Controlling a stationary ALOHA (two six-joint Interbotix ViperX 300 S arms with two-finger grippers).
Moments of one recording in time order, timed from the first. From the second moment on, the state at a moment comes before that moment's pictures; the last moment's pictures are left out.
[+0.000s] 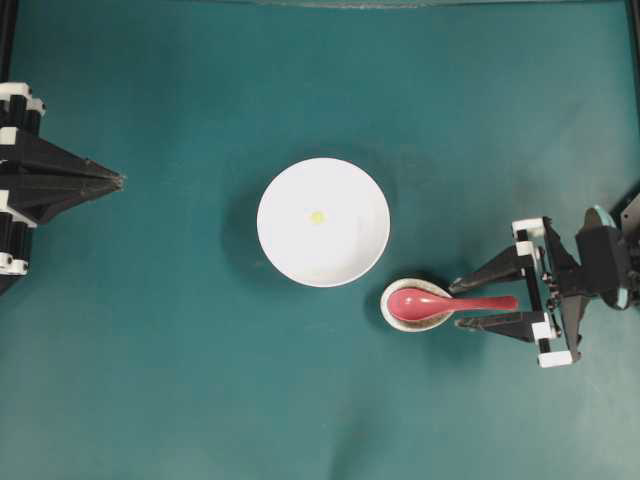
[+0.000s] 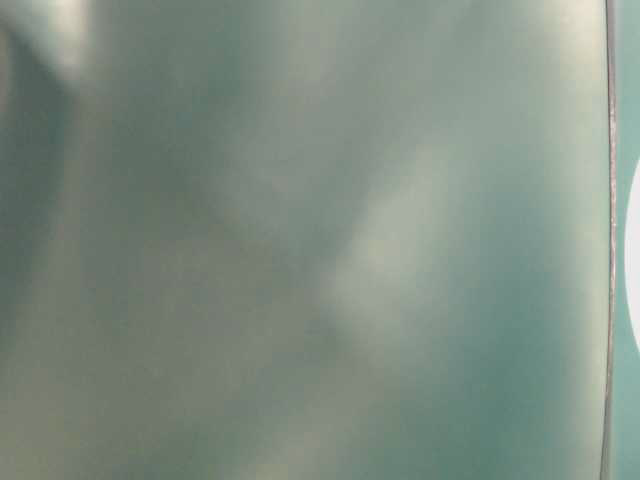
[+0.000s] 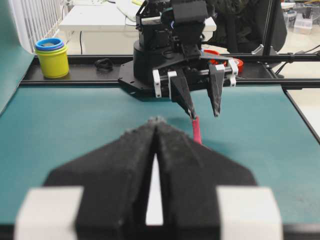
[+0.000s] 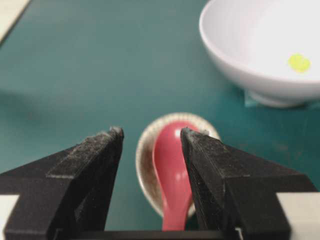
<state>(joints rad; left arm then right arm) 0.00 -0.97 1.18 0.01 -0.26 0.01 0.43 -0.05 1.32 0.36 -1.07 0.02</state>
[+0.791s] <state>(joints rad) 0.00 -0.97 1.18 0.02 -0.26 0.01 0.47 0.20 1.34 0.42 -1.20 0.10</state>
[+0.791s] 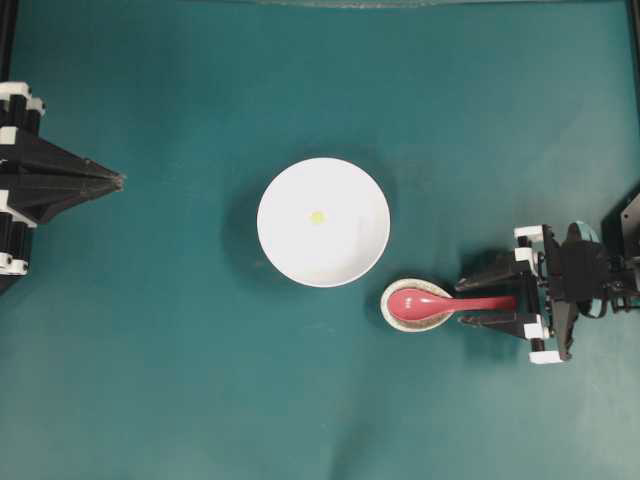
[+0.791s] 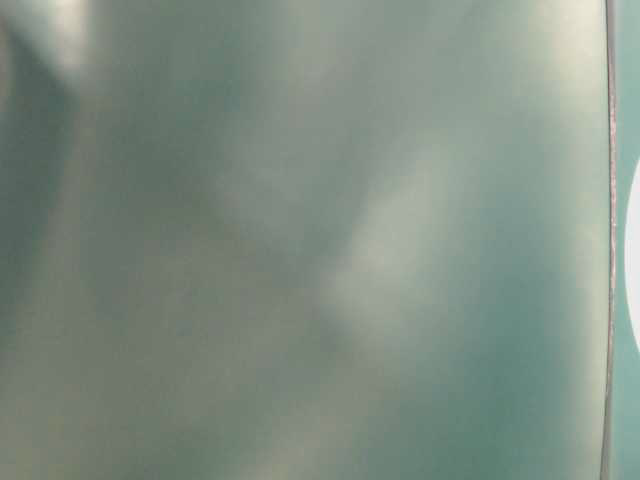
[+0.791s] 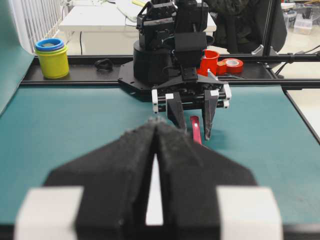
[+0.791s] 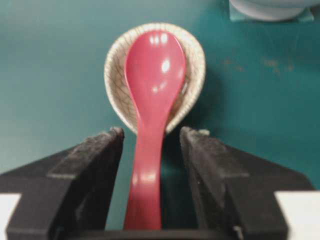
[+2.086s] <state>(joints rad) 0.00 -0.97 1.18 0.02 -0.25 0.00 0.46 -0.11 1.34 0.42 -1.00 0.07</state>
